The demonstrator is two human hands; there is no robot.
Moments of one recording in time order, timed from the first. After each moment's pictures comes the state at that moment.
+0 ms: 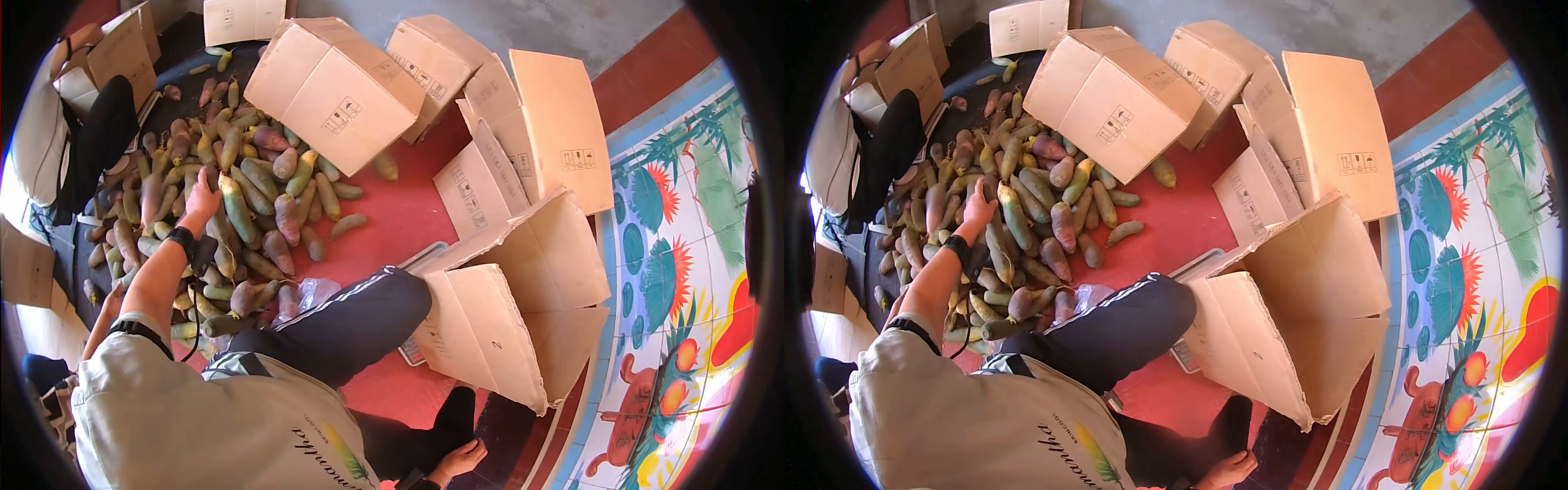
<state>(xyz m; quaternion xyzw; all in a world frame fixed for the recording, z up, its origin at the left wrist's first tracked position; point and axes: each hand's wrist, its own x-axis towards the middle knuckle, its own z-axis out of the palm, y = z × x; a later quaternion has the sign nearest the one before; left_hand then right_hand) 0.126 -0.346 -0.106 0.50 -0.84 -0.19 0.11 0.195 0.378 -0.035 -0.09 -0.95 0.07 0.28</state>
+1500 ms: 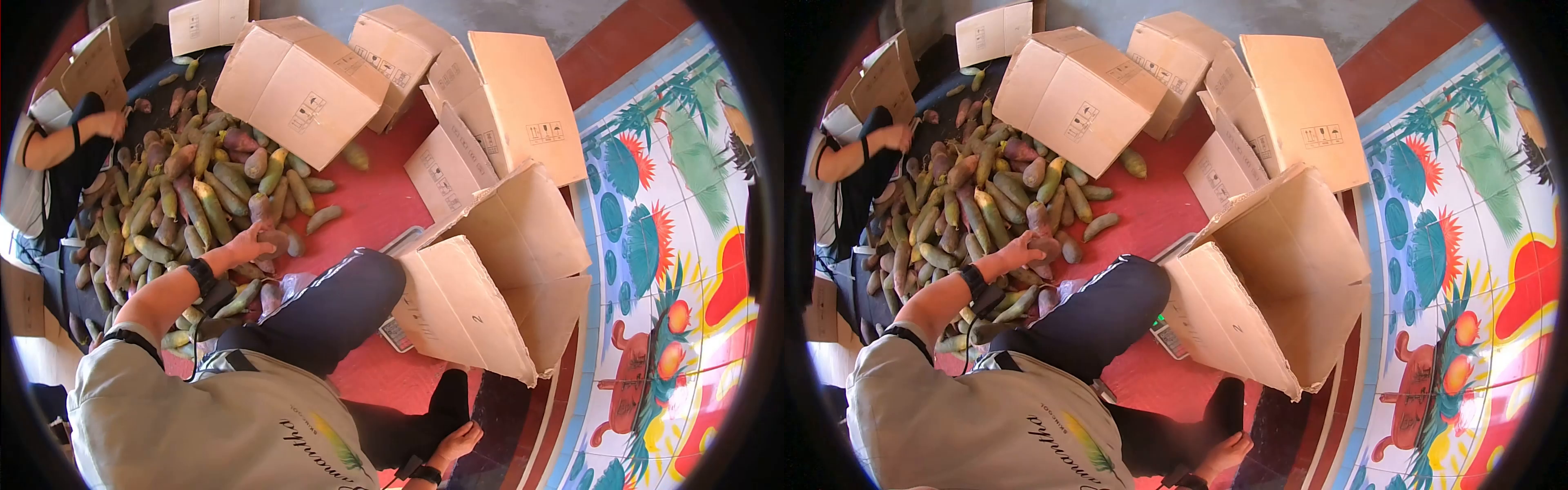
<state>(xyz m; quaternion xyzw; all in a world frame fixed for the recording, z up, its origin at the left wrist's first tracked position) 0.094 -0.197 -0.086 0.22 -0.80 -0.55 -0.12 0.202 0.389 -0.044 -0.14 -0.95 0.12 0.26</state>
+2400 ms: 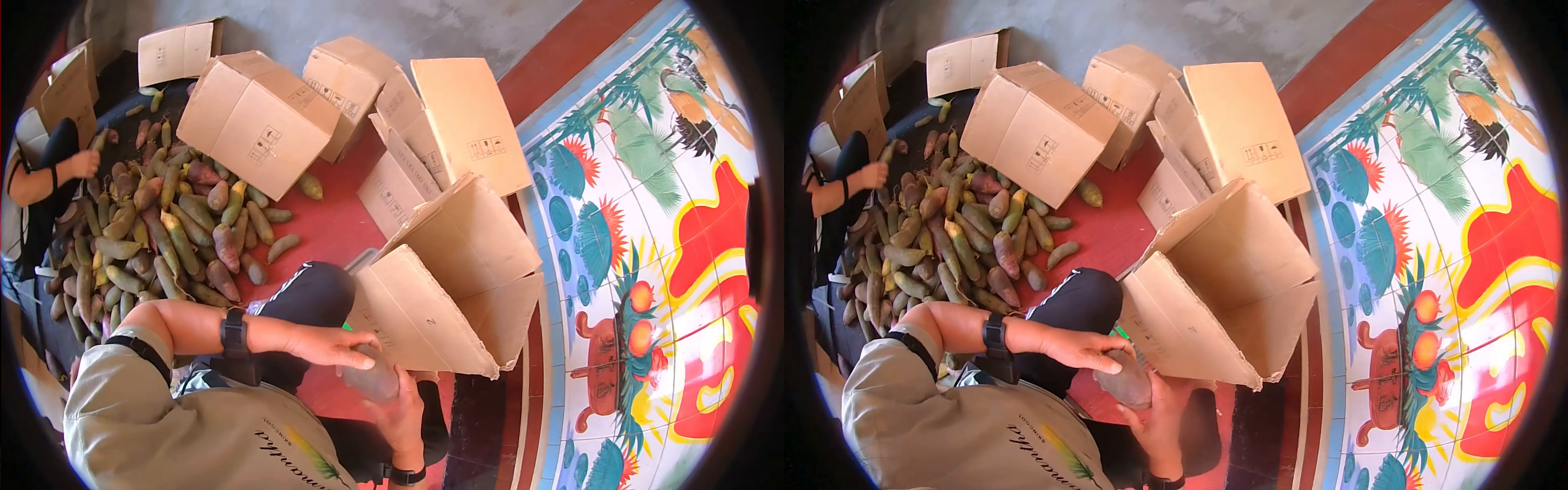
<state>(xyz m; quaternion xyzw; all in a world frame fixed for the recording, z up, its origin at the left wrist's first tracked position) 0.079 0.000 0.056 -0.30 -0.60 -0.65 -0.37 0.149 0.222 0.087 0.25 -0.91 0.33 0.06</state>
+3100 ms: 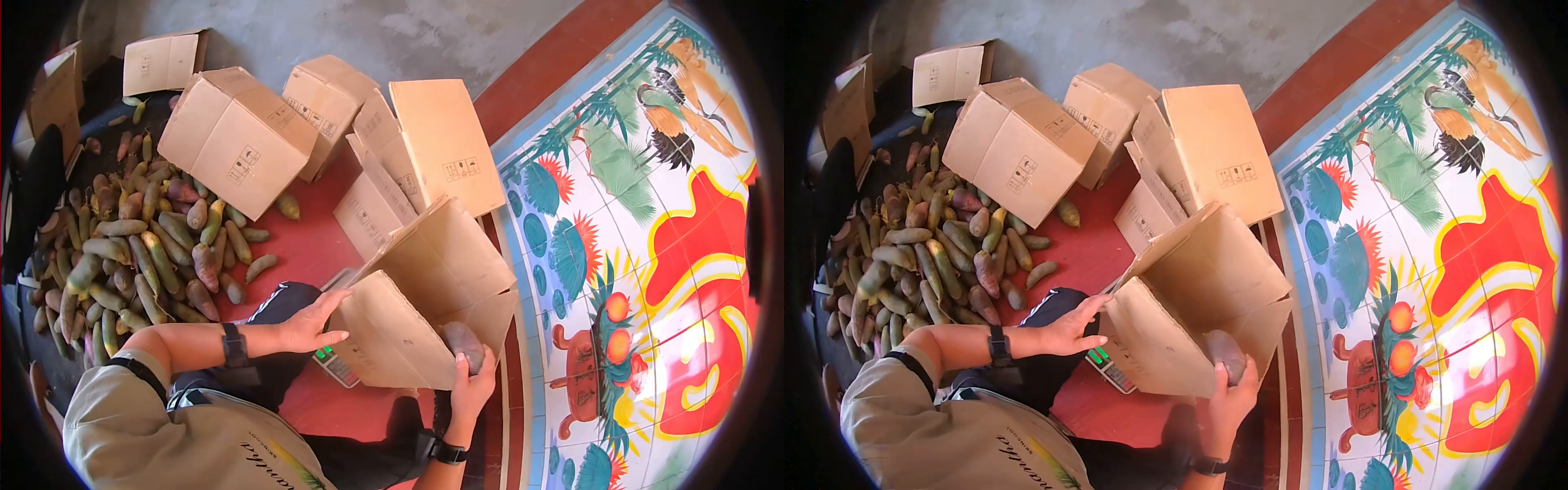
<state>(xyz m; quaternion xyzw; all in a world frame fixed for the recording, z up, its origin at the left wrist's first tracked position) 0.037 -0.006 0.023 -0.24 -0.77 -0.58 0.07 0.057 0.281 0.147 0.01 -0.92 0.28 0.28</state>
